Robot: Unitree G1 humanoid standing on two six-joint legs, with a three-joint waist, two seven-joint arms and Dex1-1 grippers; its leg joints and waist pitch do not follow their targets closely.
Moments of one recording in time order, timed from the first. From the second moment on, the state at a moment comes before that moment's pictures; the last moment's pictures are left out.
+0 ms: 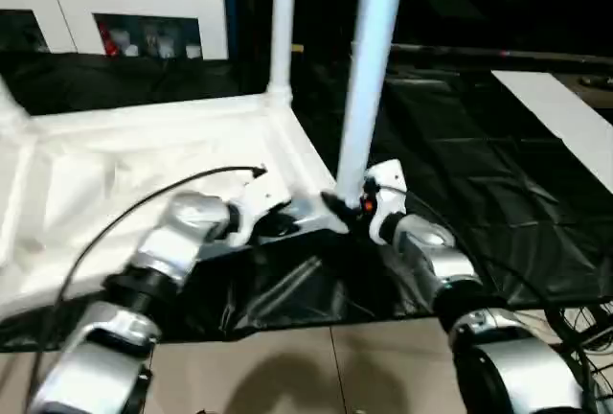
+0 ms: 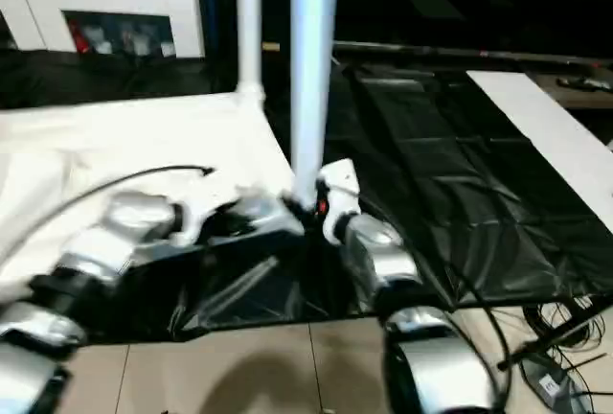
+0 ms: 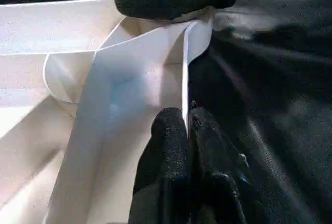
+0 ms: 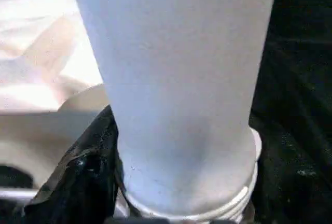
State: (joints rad) left arm -0.63 0.28 -0.28 0.59 0.12 0.22 -0.90; right arm -0.71 -0.01 -0.08 1.07 0.13 -0.07 0.44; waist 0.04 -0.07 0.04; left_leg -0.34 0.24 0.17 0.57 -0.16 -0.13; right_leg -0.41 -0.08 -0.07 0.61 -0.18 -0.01
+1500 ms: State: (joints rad) left arm -0.60 0.30 -0.31 0.50 0.14 0.20 -0.94; right arm -0.75 0.05 -0.05 1.13 0.08 -0.20 0.59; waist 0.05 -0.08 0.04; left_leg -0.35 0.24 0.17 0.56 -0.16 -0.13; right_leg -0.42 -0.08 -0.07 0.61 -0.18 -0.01
